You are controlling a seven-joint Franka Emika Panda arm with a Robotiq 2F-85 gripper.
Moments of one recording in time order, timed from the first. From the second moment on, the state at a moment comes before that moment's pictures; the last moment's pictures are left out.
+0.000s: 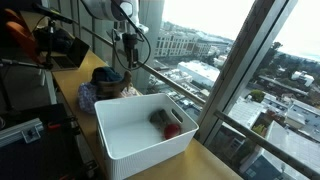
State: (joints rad) arm 0.31 0.37 0.03 -1.77 -0.15 2.30 0.56
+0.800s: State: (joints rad) arm 0.05 0.46 -0.12 -1.85 -0.15 2.42 0.41
